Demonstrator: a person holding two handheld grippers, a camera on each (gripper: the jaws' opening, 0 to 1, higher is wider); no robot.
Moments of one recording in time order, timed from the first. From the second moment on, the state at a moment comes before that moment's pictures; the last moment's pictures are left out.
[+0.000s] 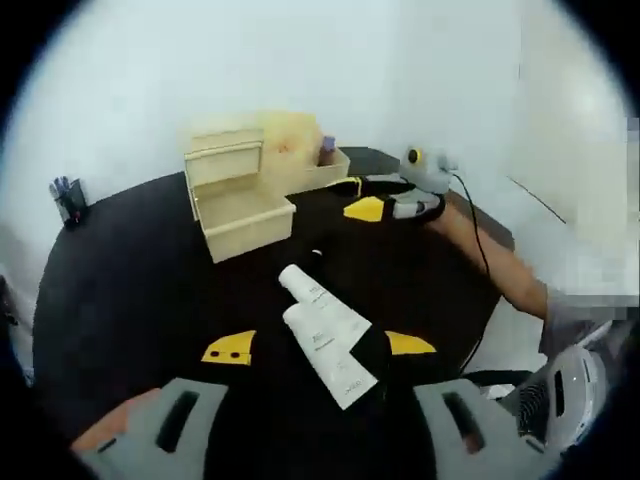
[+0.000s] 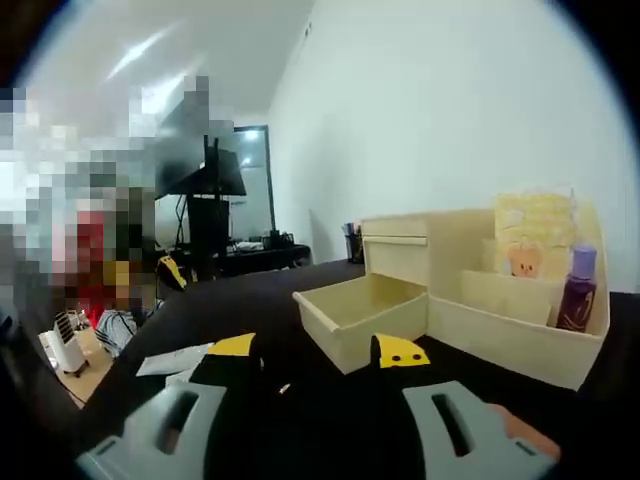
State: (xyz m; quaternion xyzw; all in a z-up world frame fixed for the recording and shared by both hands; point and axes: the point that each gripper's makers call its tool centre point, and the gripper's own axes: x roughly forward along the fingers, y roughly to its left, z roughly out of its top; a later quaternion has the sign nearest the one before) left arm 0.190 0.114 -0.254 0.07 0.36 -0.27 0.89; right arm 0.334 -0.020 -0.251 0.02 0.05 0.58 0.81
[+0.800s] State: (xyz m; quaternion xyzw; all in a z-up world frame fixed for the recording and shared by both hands) left arm 0.172 0.085 -0.313 0.16 0.46 -0.24 0.84; right arm 0.233 -0.023 -0.270 -0.13 0.11 0.74 0.65
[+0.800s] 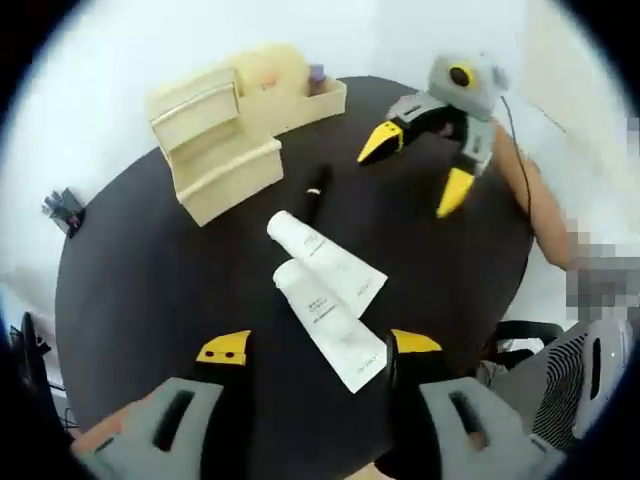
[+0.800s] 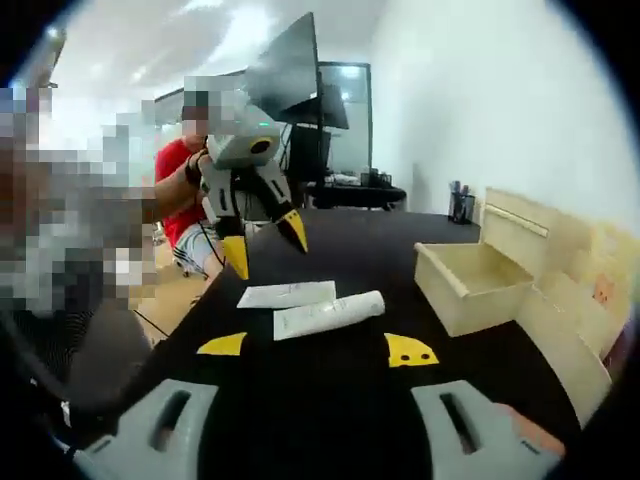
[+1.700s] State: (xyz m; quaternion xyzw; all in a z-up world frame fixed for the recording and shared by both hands) left arm 0.192 0.073 -0.341 0.13 0.52 -0.24 0.81; right arm 0.210 -0.022 -0.276 -0.15 0.11 0.75 0.64
